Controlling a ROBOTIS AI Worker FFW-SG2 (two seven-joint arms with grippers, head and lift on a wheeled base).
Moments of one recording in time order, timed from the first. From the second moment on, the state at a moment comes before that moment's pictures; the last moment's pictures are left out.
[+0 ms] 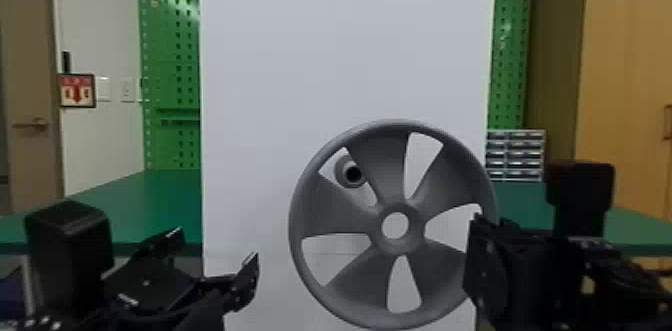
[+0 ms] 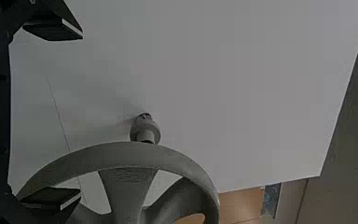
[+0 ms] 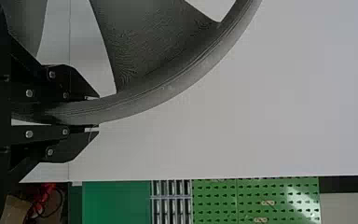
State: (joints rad) left arm -0.15 0.21 -0.04 -2.38 0.27 0.67 -0.20; right arm -0.44 -0.01 -0.02 -2.20 -0.11 1.00 -0.02
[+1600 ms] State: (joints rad) left arm -0.15 0.22 -0.05 -2.37 0.26 0.67 -0.20; right arm -0.58 0.00 0.05 -2.13 -0.08 1.04 -0.02
